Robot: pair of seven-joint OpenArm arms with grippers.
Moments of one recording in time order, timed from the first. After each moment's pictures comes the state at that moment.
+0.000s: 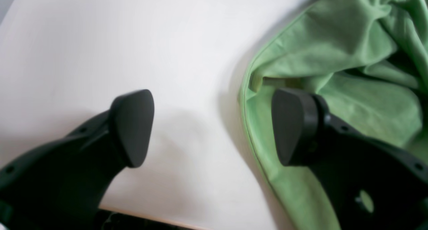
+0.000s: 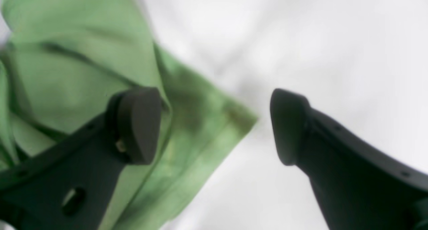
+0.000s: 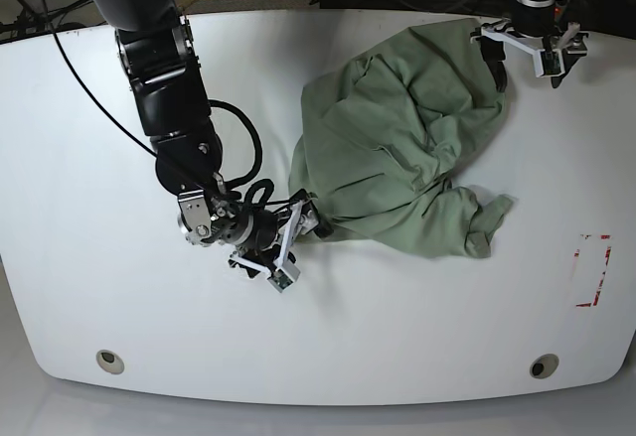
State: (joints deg) left arm 43.3 -3.7 -19.0 111.5 -5.6 -5.2 12.0; right arm 27.7 8.3 -18.3 57.5 18.6 32.8 -34.7
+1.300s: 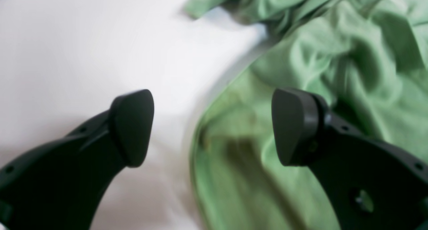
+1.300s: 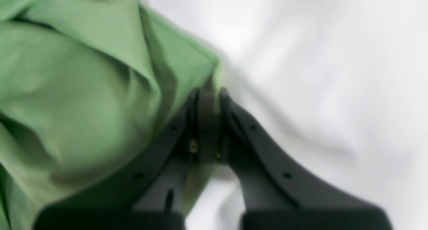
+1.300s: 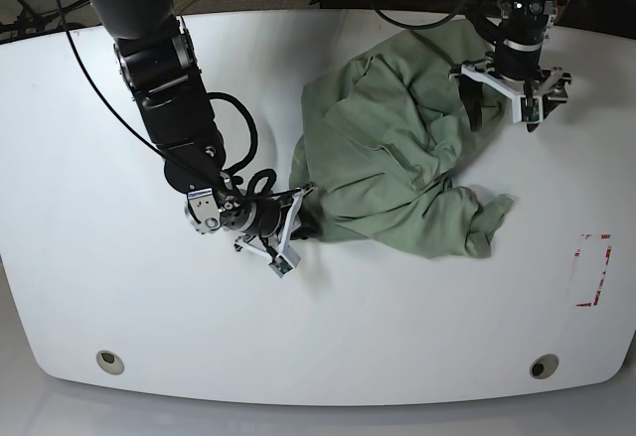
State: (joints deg) left arm 29.7 -6.7 -12.2 111.3 -5.5 -5.5 22.8; right arm 30.4 8.2 -23.4 43.8 18.7 33.9 -23.9
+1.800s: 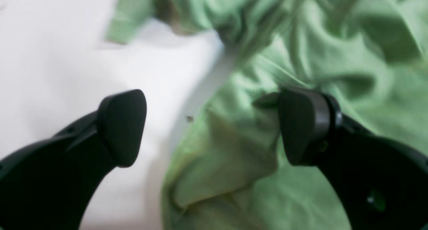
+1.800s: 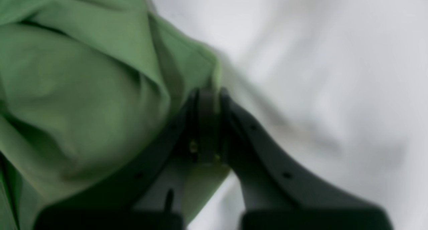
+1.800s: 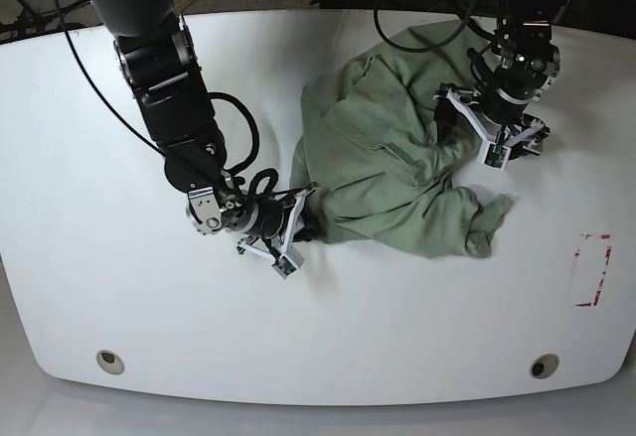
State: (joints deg) left arm 18.0 -11.0 -8.3 103.3 -4.9 -22.6 36.8; right arm 29.6 8.1 -23.4 46.7 18.8 33.7 -24.4
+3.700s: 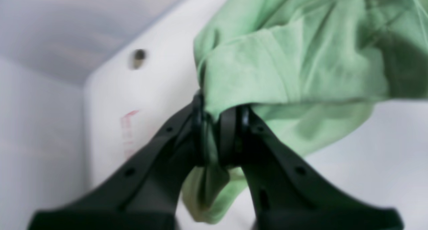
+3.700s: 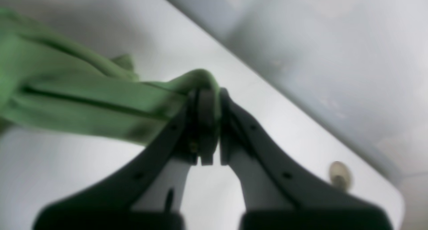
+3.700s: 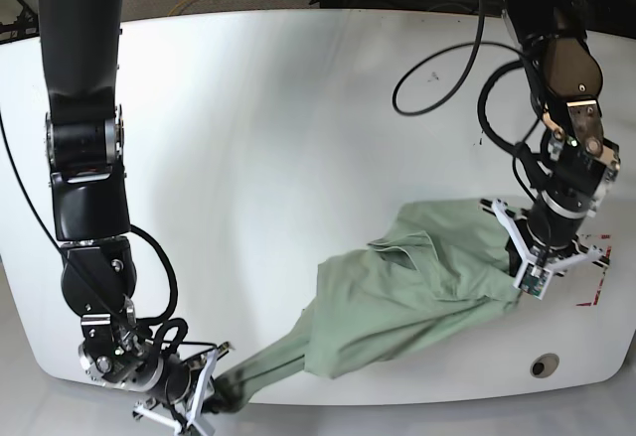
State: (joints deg) left arm -12.6 -13.9 -11.8 114.8 -2.7 -32.6 55.6; right arm 55.0 19.9 -19.2 56.6 19.3 32.3 -37.6
